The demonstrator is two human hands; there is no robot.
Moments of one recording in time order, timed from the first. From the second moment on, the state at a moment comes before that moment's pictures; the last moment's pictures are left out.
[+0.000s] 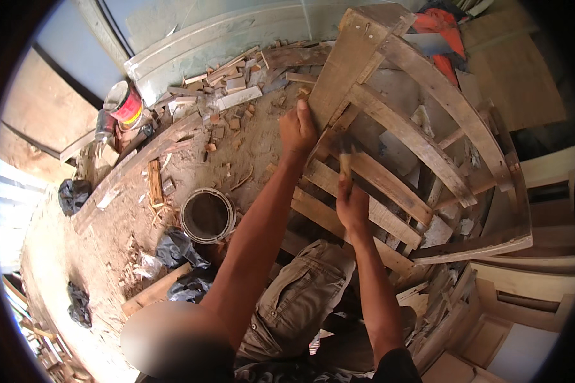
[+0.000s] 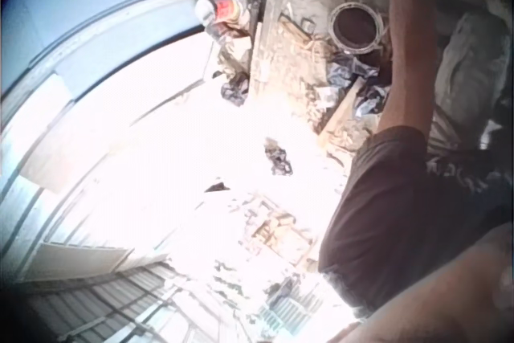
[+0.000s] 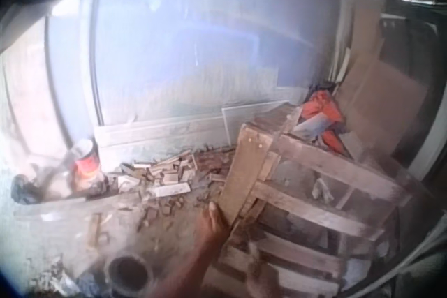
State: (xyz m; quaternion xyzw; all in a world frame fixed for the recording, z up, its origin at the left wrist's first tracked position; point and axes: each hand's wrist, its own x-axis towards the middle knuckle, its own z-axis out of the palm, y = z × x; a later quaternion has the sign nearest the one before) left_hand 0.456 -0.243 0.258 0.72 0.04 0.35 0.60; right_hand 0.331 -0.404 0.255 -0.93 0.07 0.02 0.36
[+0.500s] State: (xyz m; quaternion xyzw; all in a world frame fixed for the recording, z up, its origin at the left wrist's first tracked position) left_hand 0.456 -0.230 0.255 0.73 0.05 0.35 0.58; right_hand 0.318 -0.392 0.280 -0.72 0.10 -0.06 0.68
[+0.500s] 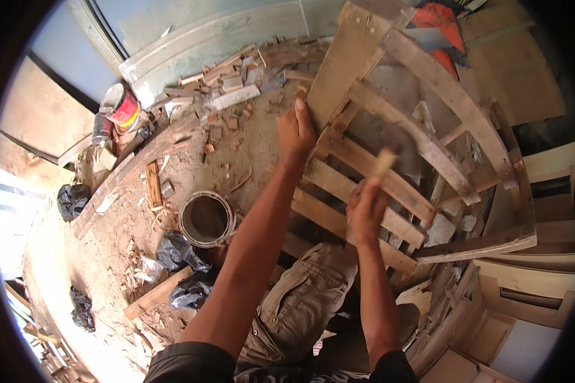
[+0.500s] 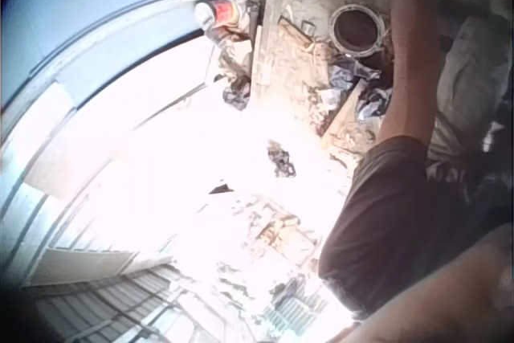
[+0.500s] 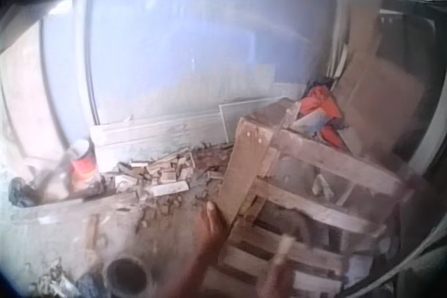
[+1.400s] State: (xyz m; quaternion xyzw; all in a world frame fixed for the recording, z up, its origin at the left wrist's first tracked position) left_hand 0.450 -0.230 0.256 0.74 0.07 0.33 0.58; right_hand 0.337 -0.374 0.343 -0.71 -0.08 -0.15 0.68
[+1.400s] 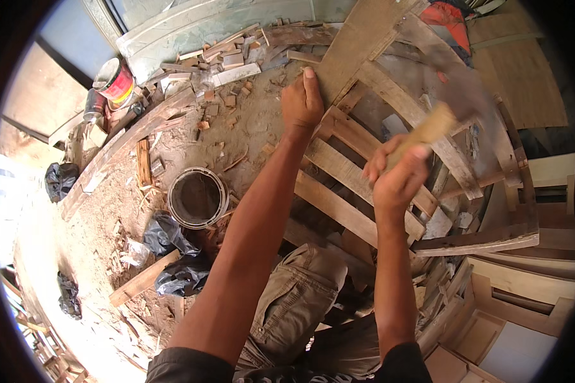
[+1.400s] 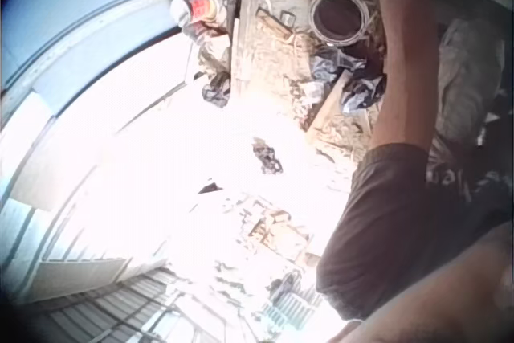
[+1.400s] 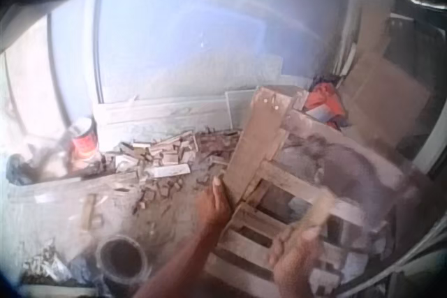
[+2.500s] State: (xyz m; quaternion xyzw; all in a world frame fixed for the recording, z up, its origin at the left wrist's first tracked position) left_hand 0.458 -0.234 0.250 0.73 0.04 0.36 0.58; right_hand 0.353 -0.389 0.260 -0.80 -0.02 -0.19 0.56
